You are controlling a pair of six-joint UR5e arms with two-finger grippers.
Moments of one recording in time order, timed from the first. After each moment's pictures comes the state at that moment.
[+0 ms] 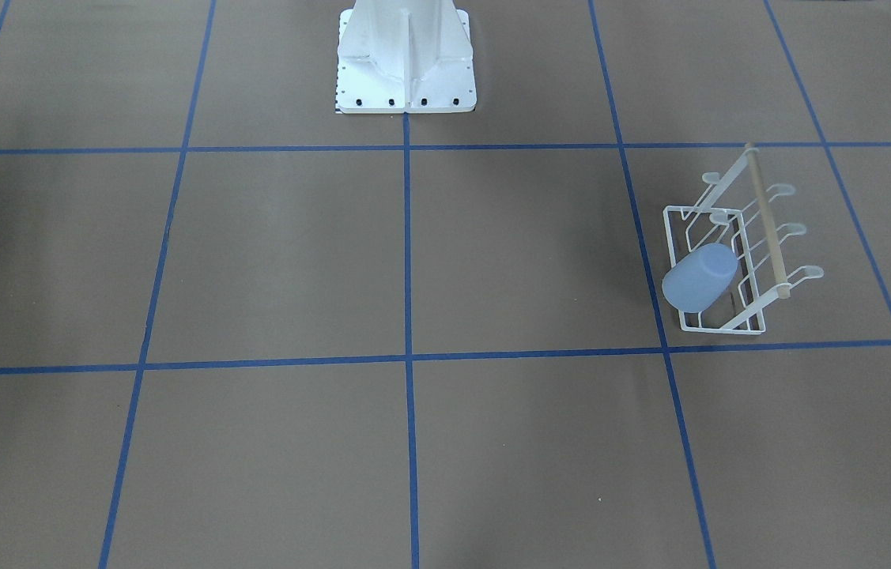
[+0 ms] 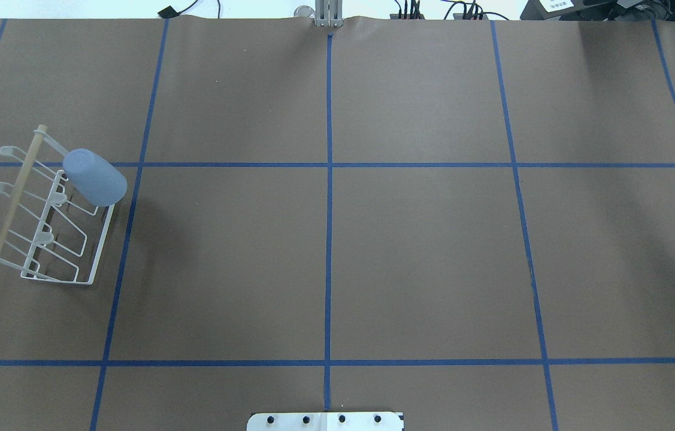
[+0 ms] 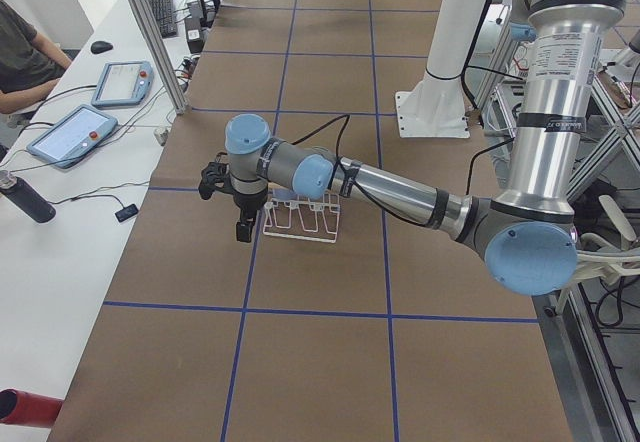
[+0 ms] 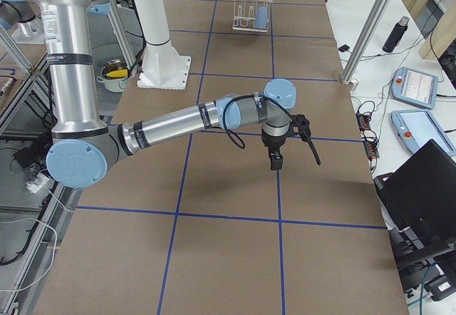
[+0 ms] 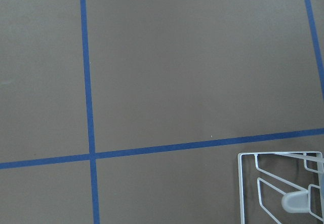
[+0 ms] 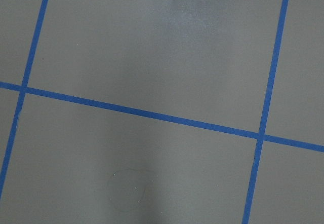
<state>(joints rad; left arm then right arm) -1.37 -1.68 -1.75 -1.68 -2.30 -0.27 1.42 -1.49 1.81 -1.66 2.33 0.07</state>
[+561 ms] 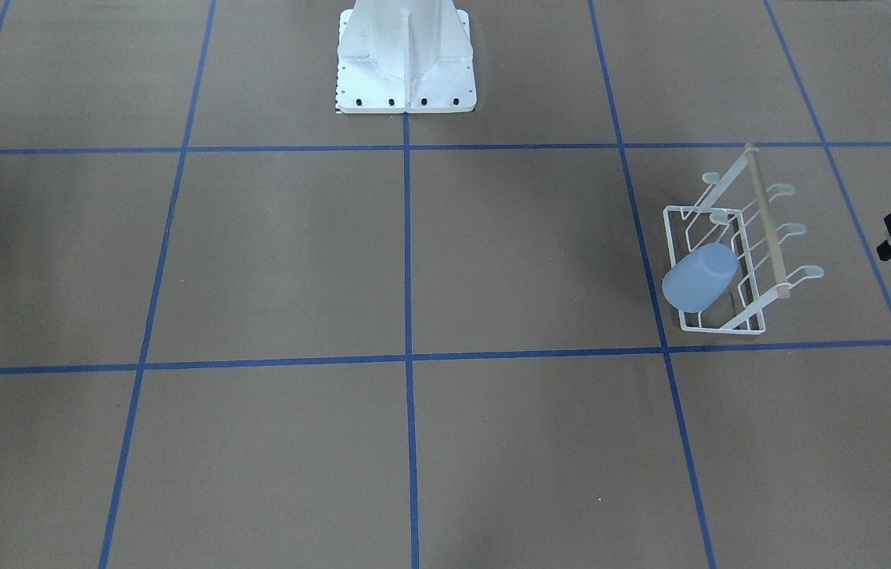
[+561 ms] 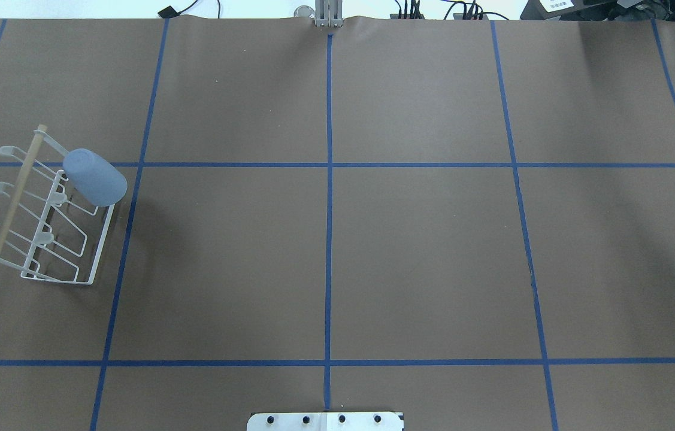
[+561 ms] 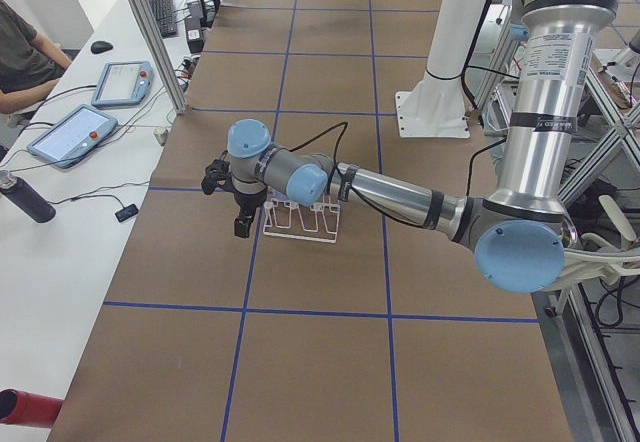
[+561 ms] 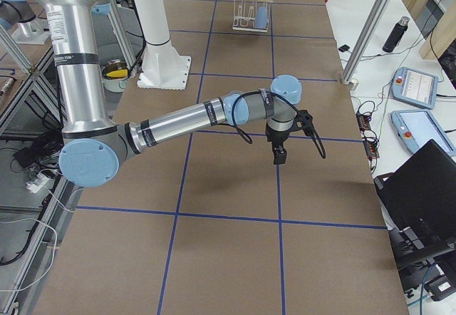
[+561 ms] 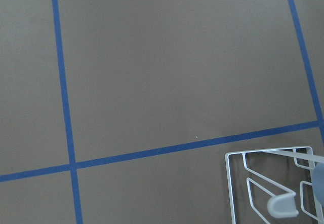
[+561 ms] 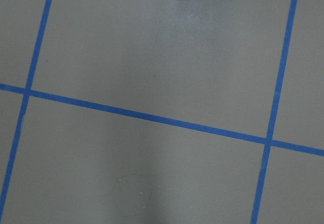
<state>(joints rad) -1.34 -1.68 -1.73 -1.77 -2.36 -0.28 1.37 -1.44 1.80 -1.67 2.34 0.09</state>
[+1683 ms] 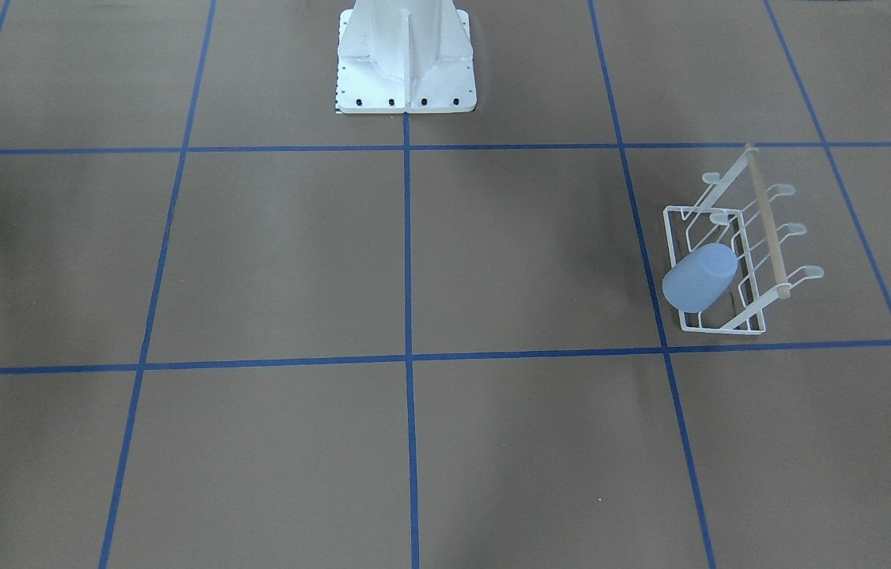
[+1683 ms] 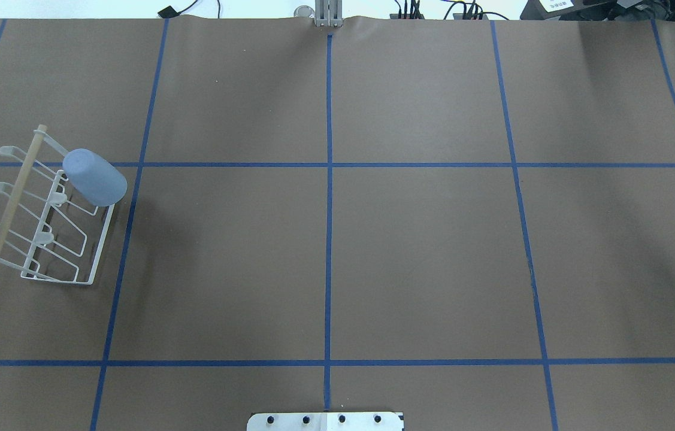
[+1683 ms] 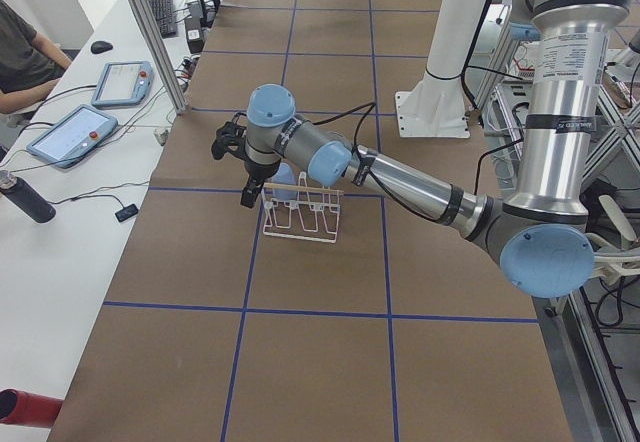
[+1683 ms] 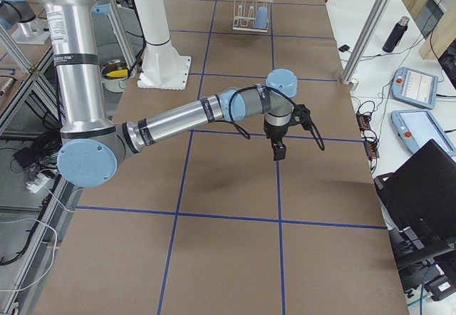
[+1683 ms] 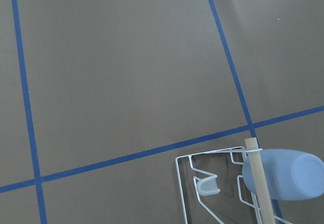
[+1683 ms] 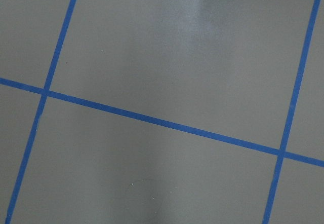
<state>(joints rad) -1.42 -1.62 -1.91 -1.77 -2.38 -0.27 1.37 -1.46 1.84 -1.66 2.31 0.09</state>
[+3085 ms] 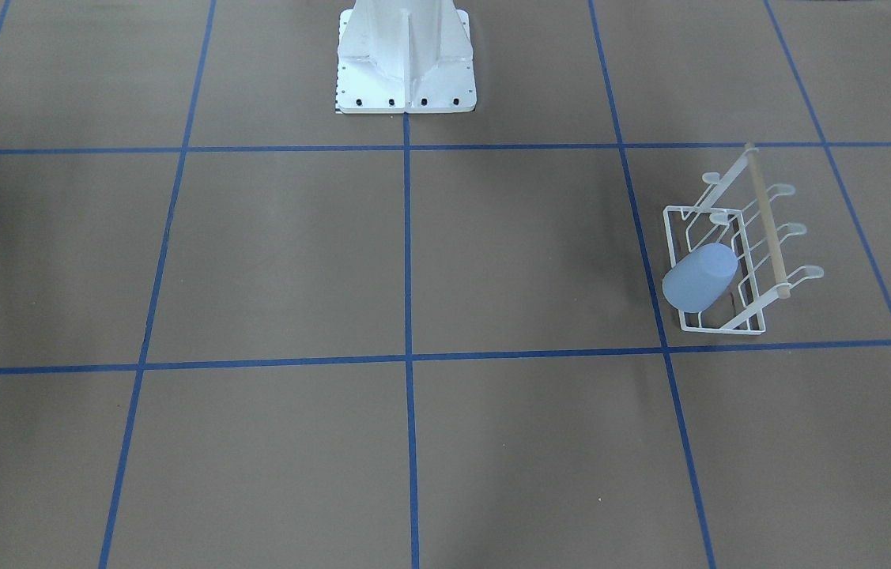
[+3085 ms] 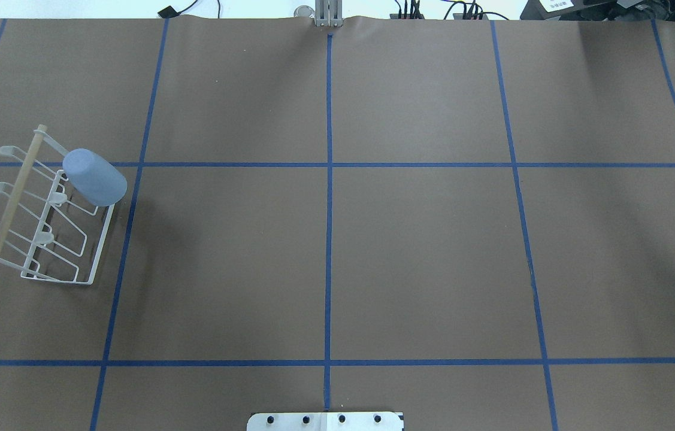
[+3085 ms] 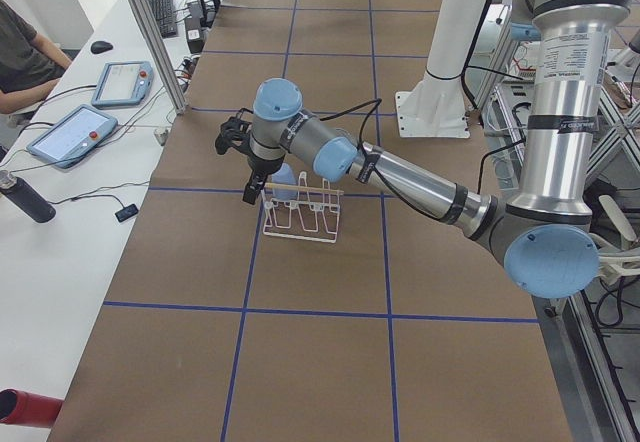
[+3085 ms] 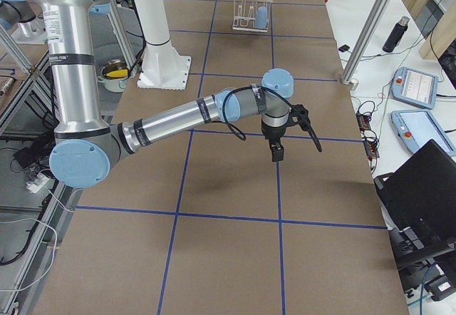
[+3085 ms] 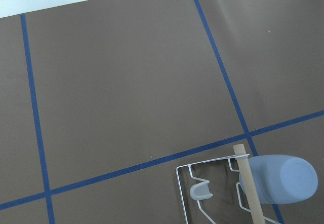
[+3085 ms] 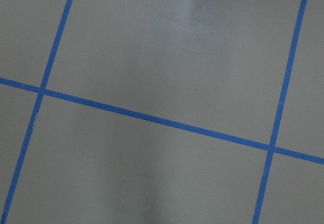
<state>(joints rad) -1.41 -1.62 -1.92 -1.77 -2.37 -0.27 1.40 -1.49 1.86 -1.66 2.31 0.08</state>
